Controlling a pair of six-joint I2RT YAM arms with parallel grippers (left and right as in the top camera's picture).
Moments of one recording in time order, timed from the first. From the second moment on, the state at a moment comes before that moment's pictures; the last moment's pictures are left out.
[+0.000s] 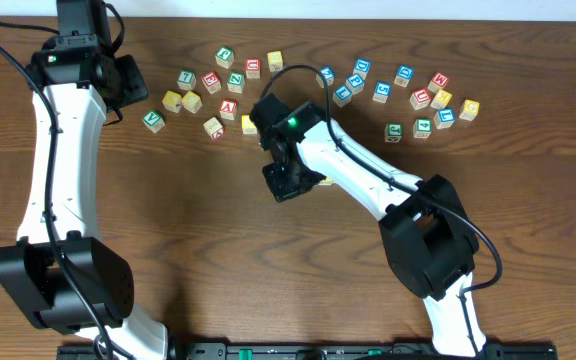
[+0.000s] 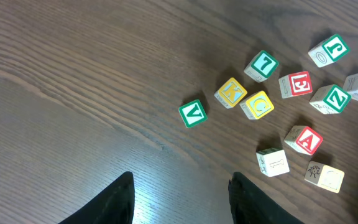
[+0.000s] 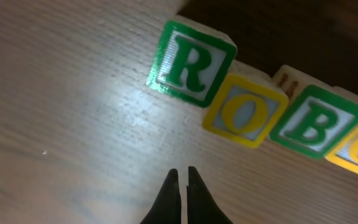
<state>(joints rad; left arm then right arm) 0.11 1.80 1.74 -1.01 -0.11 -0.27 0.70 2.17 1.75 -1.11 -0.12 0.28</state>
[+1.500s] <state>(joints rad) 0.11 1.80 1.74 -1.01 -0.11 -0.27 0.70 2.14 1.73 -0.97 -0.03 0.35</state>
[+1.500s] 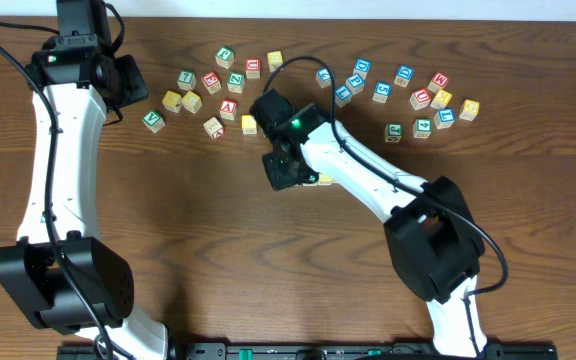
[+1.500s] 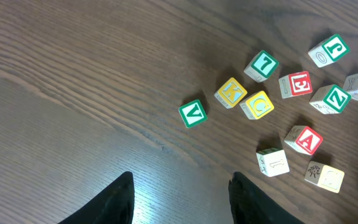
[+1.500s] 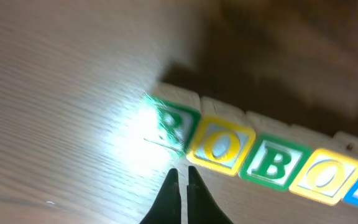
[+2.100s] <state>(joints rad) 0.11 1.80 1.74 -1.01 -0.11 -0.27 0.80 2.14 1.74 -0.66 -0.04 0.35</state>
